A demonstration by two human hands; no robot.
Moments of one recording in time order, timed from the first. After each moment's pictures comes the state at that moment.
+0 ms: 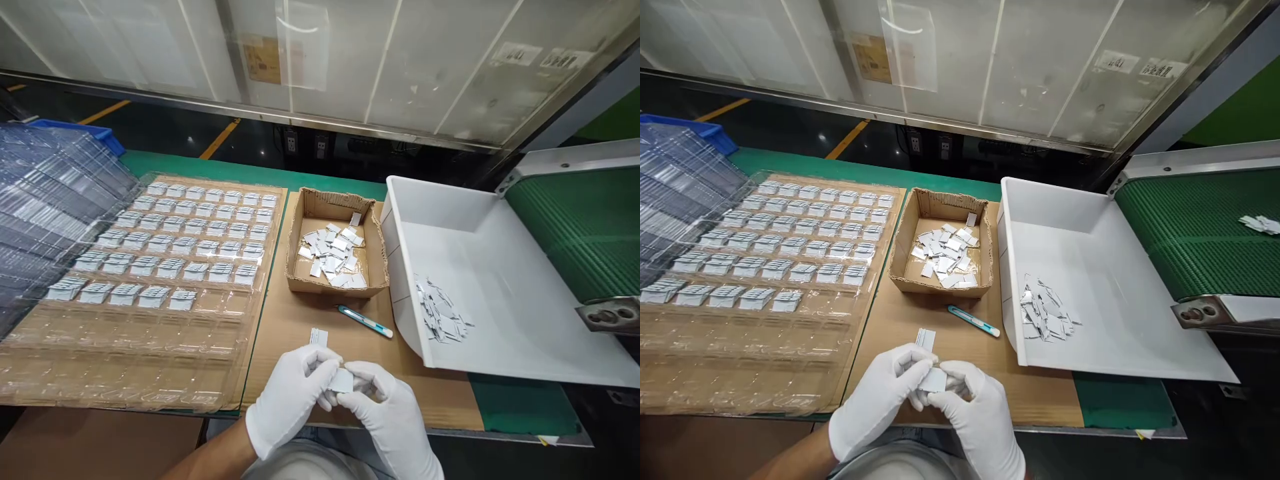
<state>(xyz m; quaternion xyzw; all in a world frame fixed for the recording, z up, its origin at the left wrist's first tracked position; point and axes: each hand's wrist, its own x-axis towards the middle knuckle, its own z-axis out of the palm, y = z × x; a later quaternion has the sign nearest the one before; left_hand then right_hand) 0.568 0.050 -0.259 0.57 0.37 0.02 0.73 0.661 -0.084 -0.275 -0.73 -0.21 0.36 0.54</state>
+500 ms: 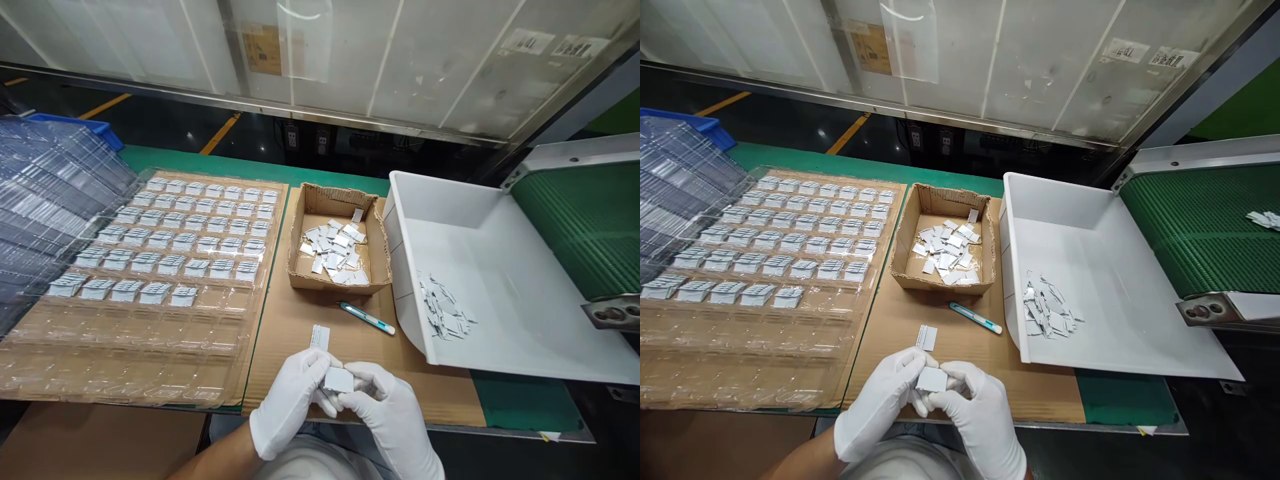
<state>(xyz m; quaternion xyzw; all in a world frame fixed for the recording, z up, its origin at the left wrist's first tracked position) 0.562 0.044 -0.272 0.46 0.34 0.04 0.82 0.655 -0.084 -0.280 -0.73 -0.15 0.42 0.52</state>
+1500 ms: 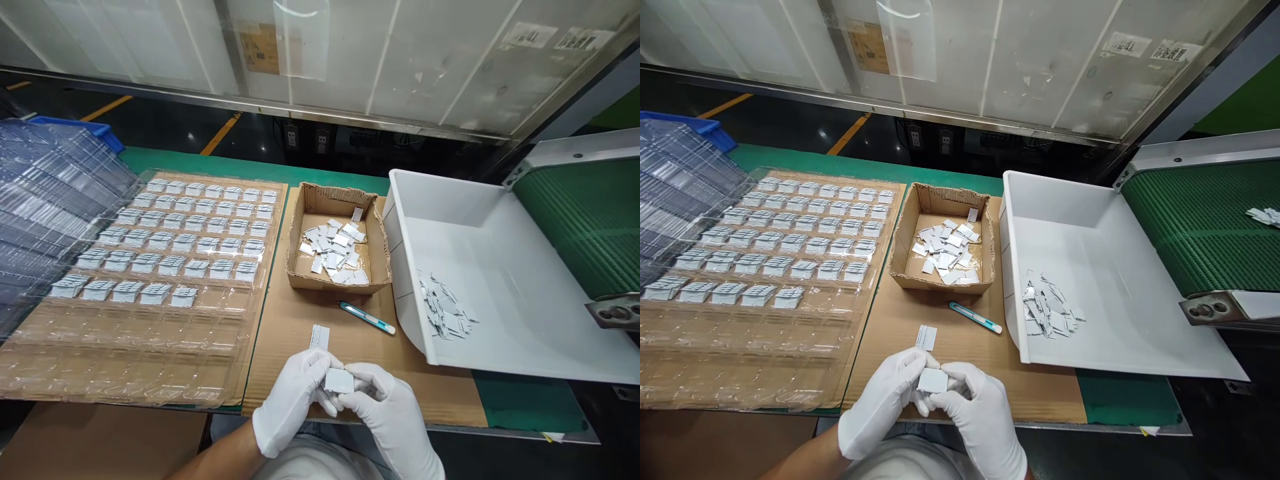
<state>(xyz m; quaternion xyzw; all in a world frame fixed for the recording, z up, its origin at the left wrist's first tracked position) 0.562 0.042 -0.283 0.43 0.33 0.04 0.84 0.656 -0.088 -0.287 -0.72 -0.16 0.43 0.52</state>
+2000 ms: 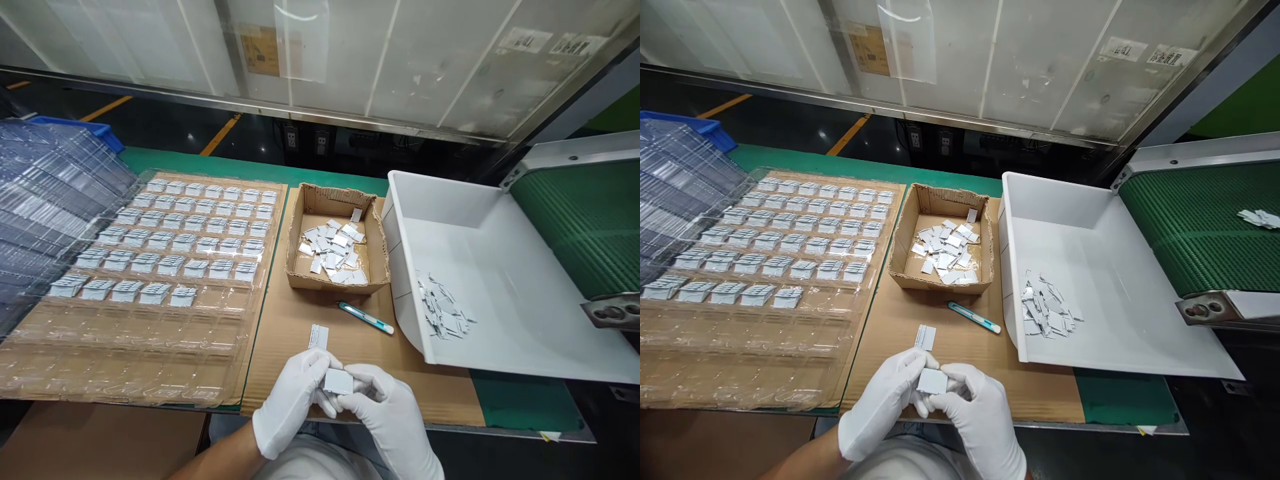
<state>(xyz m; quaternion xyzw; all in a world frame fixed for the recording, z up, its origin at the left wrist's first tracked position) 0.564 0.041 -0.281 0.46 0.34 0.04 0.82 0.655 -0.088 -0.286 -0.73 -0.14 0.41 0.53</state>
